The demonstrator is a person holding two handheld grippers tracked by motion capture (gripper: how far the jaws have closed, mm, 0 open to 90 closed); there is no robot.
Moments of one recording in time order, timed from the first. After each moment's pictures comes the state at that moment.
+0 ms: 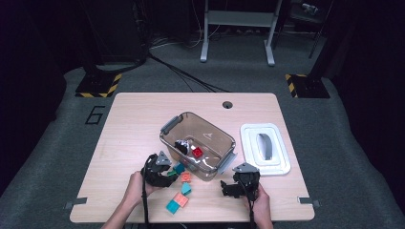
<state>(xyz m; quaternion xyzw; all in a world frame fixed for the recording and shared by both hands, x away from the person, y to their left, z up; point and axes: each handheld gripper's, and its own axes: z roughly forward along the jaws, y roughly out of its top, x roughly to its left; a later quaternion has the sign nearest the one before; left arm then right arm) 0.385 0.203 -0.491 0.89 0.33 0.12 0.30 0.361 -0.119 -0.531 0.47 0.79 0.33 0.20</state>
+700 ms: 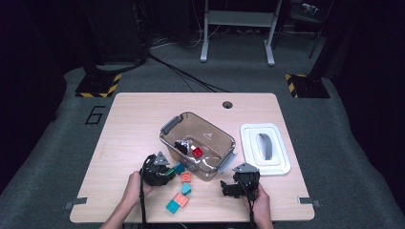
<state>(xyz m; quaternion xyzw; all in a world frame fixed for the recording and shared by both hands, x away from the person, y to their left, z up) 0.387 0.213 -0.497 0.89 0.33 0.11 0.31 0.361 -0.119 -0.531 0.47 0.79 0.33 0.20</state>
